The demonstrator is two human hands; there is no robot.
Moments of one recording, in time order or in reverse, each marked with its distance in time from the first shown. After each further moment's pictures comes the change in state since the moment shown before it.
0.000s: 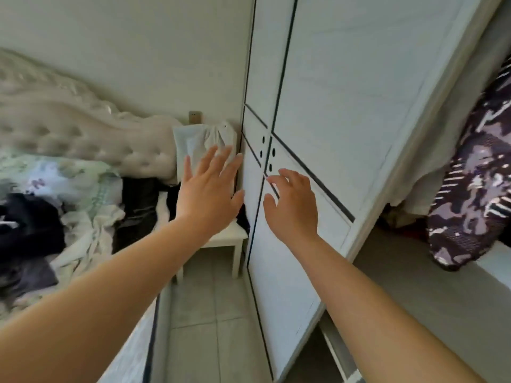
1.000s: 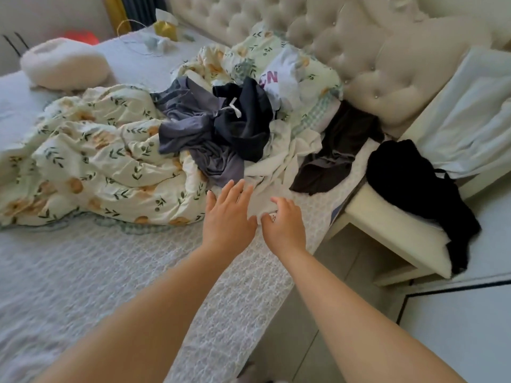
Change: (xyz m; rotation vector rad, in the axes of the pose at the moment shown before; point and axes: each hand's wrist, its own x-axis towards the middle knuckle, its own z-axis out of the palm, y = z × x) left_hand -0.170 -0.377 0.184 0.078 -0.352 -1.011; right_hand -0.015 -0.269 0.469 0.467 -0.947 -0.217
